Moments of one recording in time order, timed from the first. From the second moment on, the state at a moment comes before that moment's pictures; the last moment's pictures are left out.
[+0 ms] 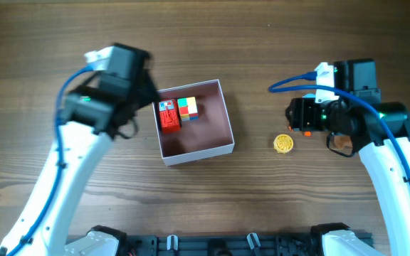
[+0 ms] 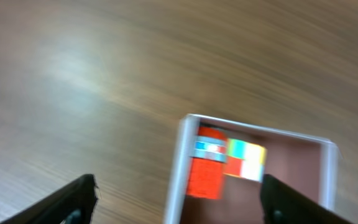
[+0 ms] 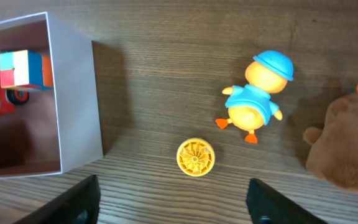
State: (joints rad) left arm -0.35 1.39 1.38 -1.02 -0.30 -0.69; right arm 0.11 1.26 1.22 -1.06 -0.12 0.08
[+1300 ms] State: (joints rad) left arm -0.06 1.38 1.38 -1.11 -0.21 -0.76; right arm 0.13 1.72 0.93 -0.73 -0.06 0.23
